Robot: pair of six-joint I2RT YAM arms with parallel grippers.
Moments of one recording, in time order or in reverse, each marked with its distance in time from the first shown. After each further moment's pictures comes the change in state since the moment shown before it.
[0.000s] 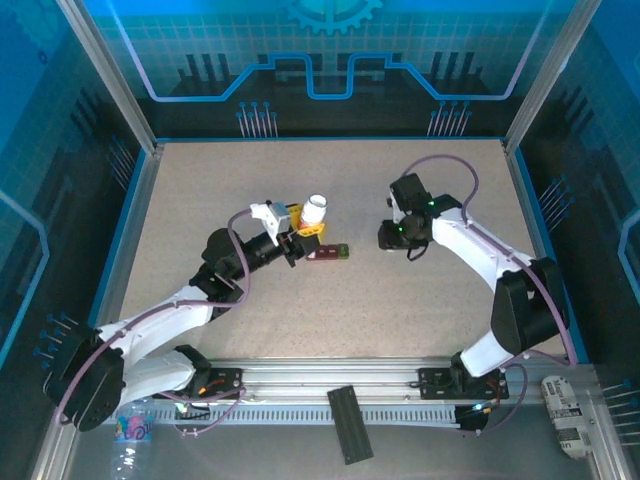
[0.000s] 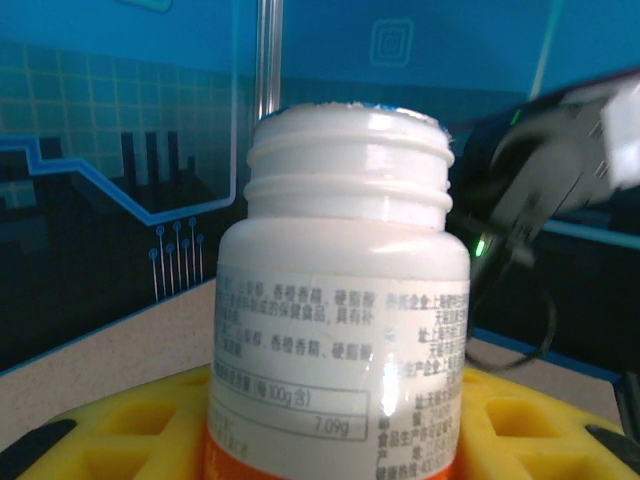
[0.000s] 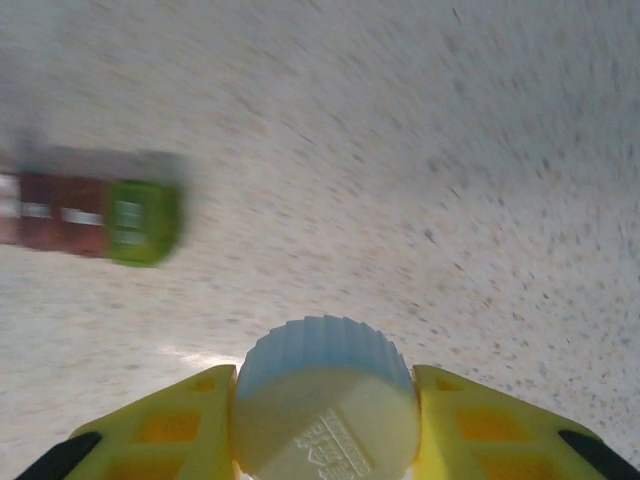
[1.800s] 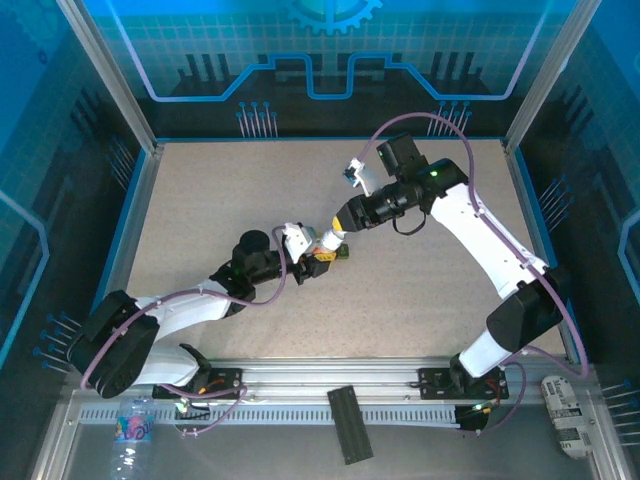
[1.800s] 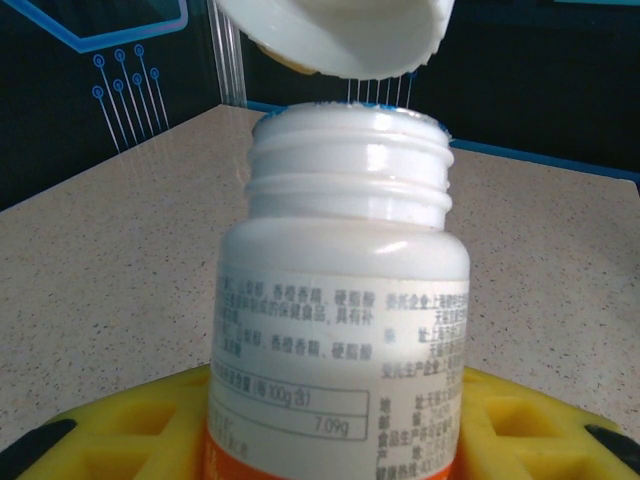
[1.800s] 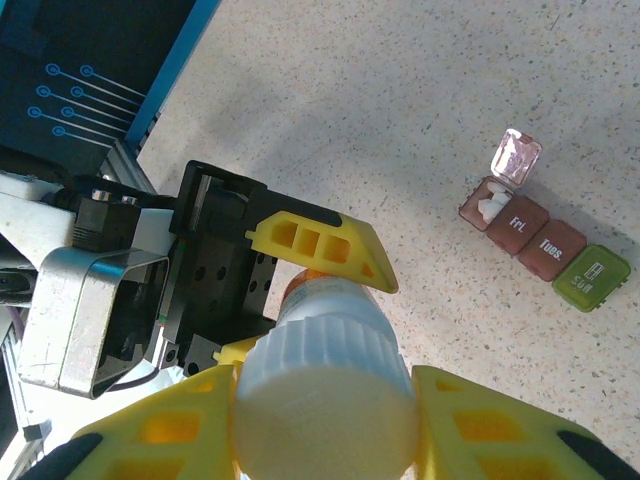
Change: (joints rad) left arm -0.024 0.191 -0.037 -0.113 0.051 0.217; right arm 0.096 0.043 0.412 -0.236 -0.563 -0.240
